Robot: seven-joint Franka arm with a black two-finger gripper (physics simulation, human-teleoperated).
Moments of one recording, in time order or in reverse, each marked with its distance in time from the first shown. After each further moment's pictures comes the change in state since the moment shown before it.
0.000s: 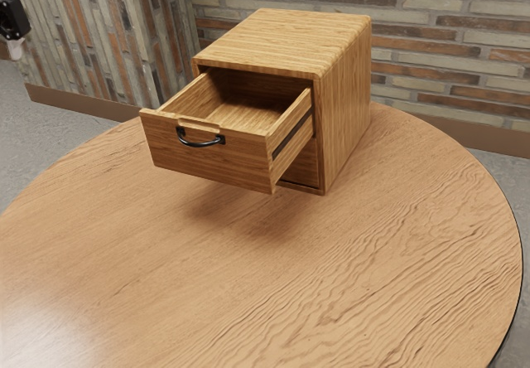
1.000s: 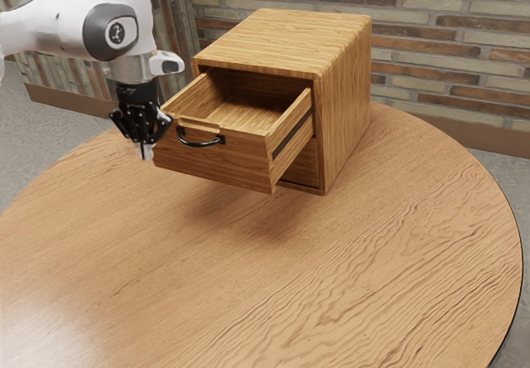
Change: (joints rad) arm -0.035 0.324 -0.200 -0.171 -0.143 0.244 -0.065
